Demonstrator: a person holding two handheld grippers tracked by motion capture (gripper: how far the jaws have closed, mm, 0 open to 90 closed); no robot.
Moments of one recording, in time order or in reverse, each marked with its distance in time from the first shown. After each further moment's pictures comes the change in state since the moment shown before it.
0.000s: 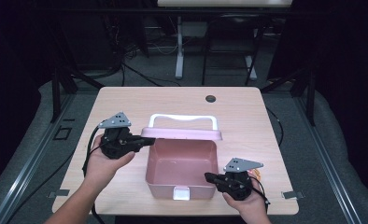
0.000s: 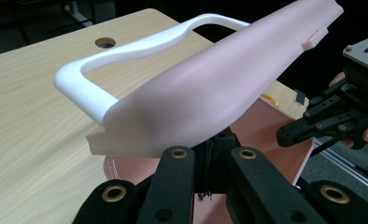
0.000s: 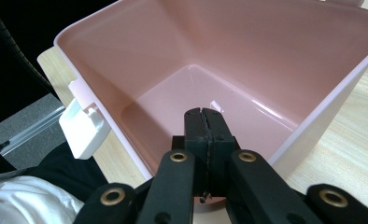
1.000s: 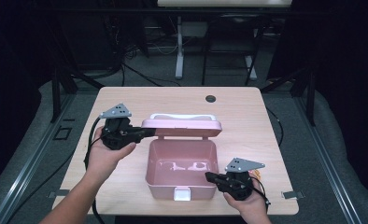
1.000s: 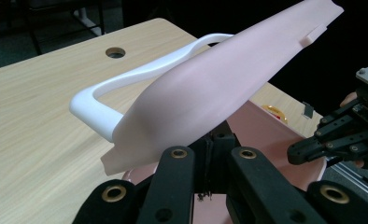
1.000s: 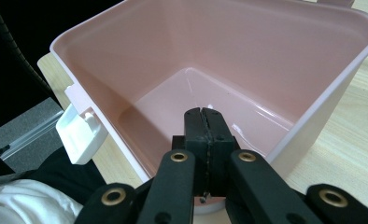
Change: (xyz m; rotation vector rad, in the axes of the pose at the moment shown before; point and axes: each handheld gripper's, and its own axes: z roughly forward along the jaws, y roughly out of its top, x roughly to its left) left arm 0.010 0.017 0.003 -0.020 0.025 -0.015; right arm -0.002 -0.002 -0.001 -0.014 -0.001 0.011
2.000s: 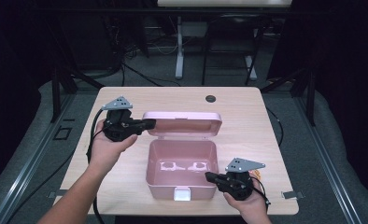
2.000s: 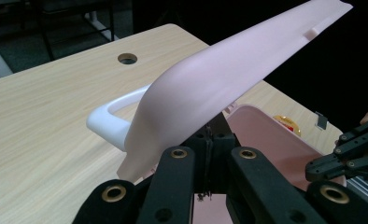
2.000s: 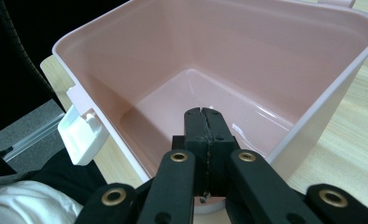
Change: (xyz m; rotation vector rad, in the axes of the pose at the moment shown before) left arm 0.012 0.012 0.007 -0.006 0.033 -0.015; right arm -0.001 -0.001 0.000 -0.008 0.008 0.003
